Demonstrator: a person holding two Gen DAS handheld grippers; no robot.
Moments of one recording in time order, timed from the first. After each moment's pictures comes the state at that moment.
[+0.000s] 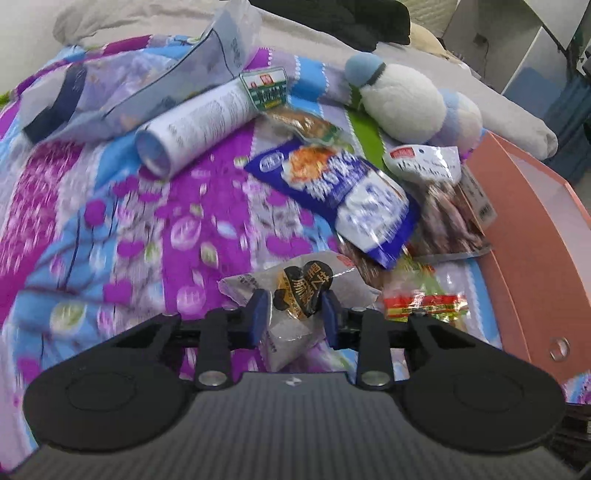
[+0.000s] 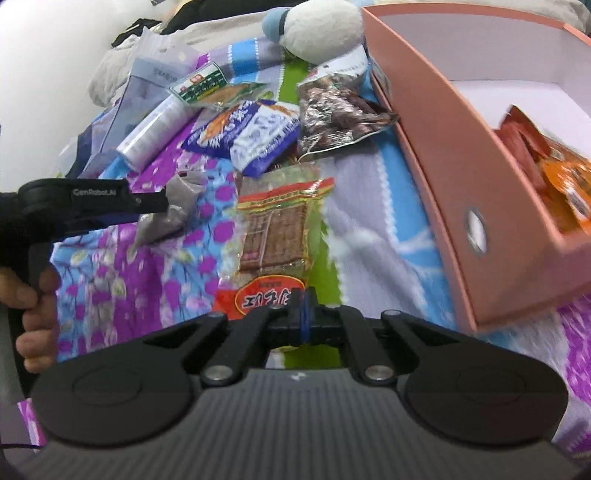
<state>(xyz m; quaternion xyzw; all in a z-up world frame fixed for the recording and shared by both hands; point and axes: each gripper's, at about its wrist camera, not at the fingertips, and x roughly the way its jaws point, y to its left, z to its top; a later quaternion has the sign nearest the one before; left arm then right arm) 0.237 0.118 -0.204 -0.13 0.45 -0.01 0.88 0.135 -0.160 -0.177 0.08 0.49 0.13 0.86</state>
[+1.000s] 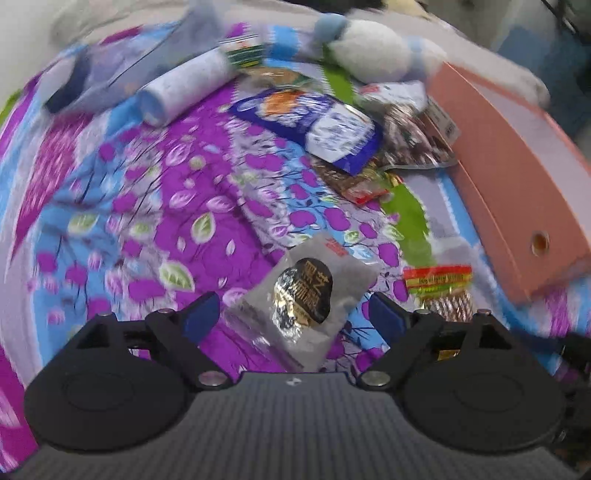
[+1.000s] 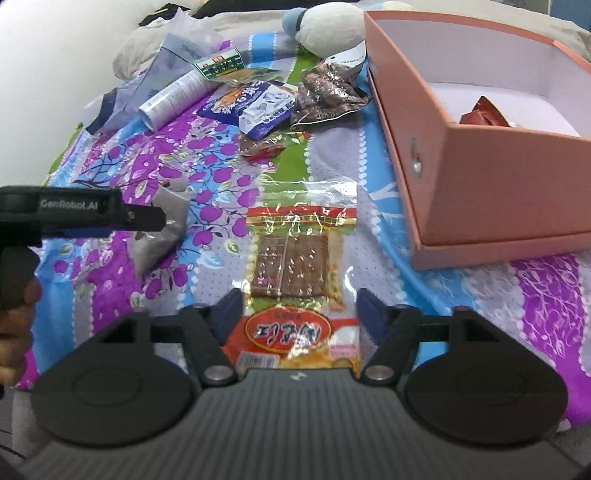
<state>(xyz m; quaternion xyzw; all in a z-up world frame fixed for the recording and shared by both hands) 0.170 0.078 -0.202 -0.05 0.49 -0.03 0.87 0.079 -0.183 -0.182 0.02 0.48 0.16 0.86</state>
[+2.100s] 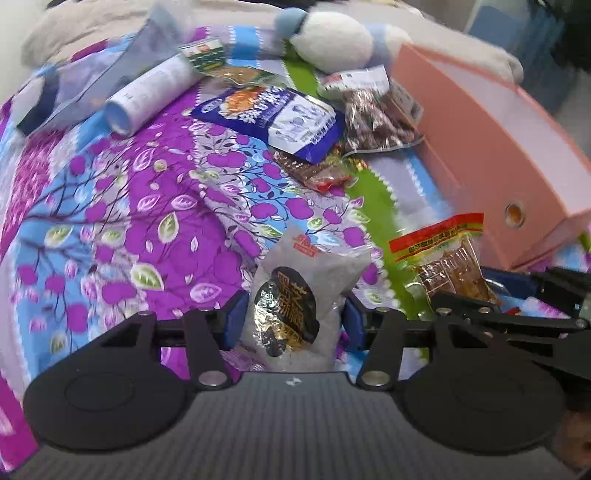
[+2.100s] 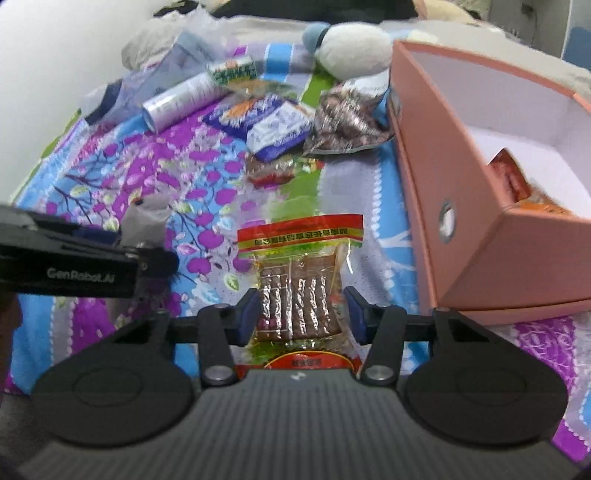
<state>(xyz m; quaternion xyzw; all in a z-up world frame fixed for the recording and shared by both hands) 0.158 0.056 -0.195 -0.05 0.48 -0.05 0.87 0.093 -0.161 -0.173 -0.03 0.44 0.16 0.88</state>
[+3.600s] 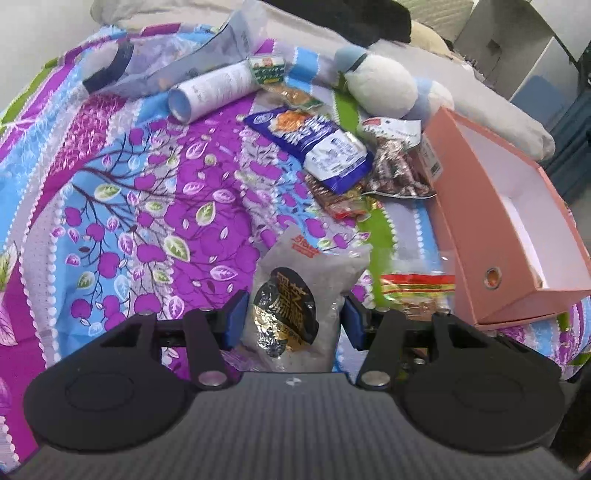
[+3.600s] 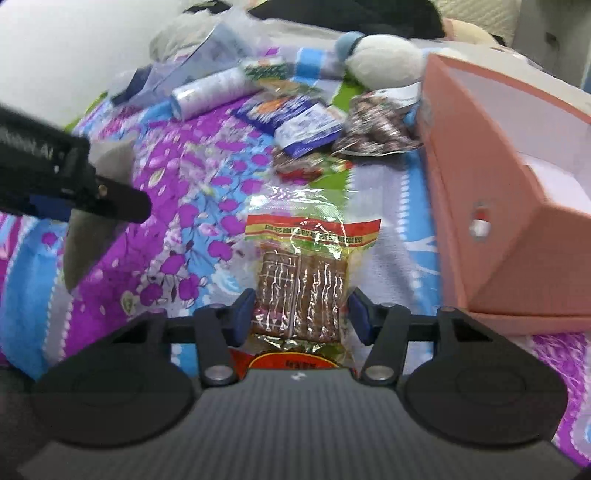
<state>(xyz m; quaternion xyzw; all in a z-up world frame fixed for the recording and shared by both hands) 0.129 0.066 -0.157 -0.15 0.46 0.02 0.87 0.082 -0.157 -0.186 -0.06 0.42 0.19 0.89</state>
